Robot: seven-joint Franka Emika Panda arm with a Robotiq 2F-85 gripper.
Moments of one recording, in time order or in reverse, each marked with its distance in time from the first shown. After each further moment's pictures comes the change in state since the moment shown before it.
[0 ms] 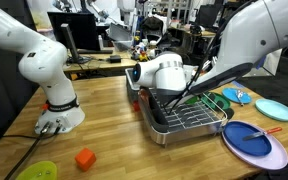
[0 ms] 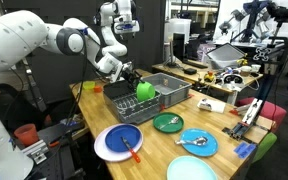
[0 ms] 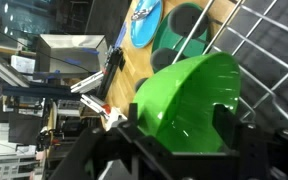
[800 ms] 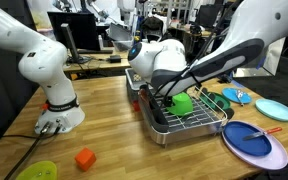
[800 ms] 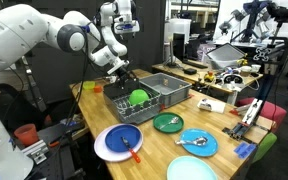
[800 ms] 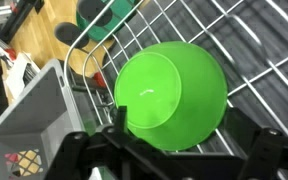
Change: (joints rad) arm -0.122 -0.059 0.220 -0.056 0.157 0.160 -0.319
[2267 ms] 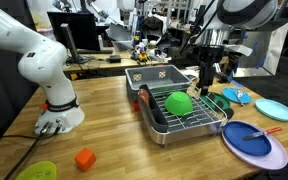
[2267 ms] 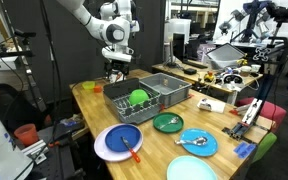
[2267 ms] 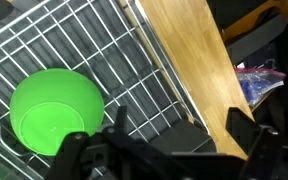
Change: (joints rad) arm -0.465 -0.642 0.088 -0.720 1.018 0.395 -0.758
